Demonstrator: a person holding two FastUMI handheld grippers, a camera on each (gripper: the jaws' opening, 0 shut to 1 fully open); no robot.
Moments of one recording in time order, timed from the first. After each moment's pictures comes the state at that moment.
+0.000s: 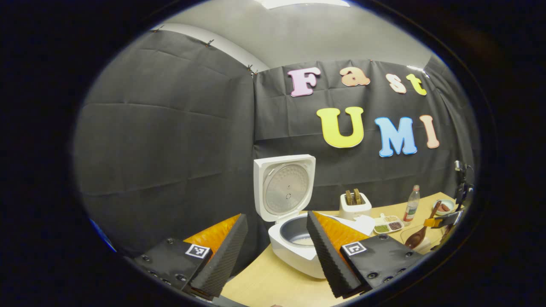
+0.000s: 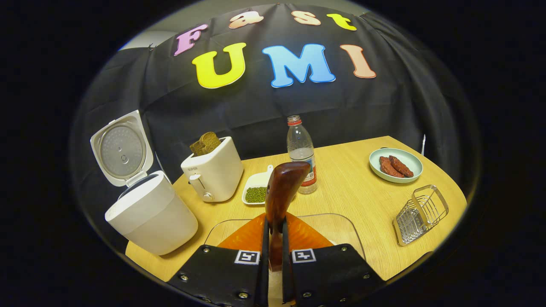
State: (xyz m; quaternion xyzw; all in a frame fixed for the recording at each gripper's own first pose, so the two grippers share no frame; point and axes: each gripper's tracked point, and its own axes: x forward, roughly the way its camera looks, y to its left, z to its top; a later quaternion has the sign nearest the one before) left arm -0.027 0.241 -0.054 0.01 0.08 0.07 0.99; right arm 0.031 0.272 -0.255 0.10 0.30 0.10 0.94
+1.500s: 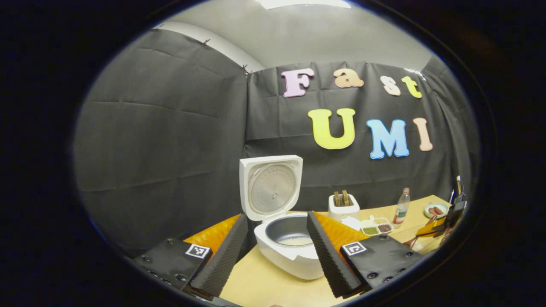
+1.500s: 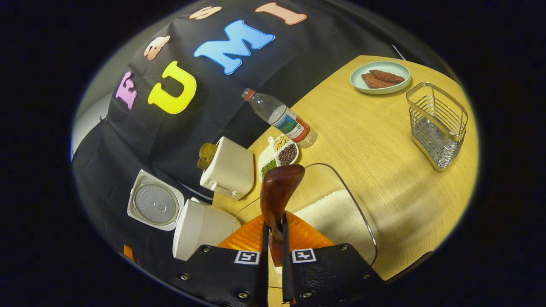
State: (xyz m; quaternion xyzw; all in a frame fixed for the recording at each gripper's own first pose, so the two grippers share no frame) left arm -0.027 0.204 -0.048 0.00 0.08 0.04 1.00; right arm 0.003 0.255 -0.260 0.40 0.40 0.10 0.82
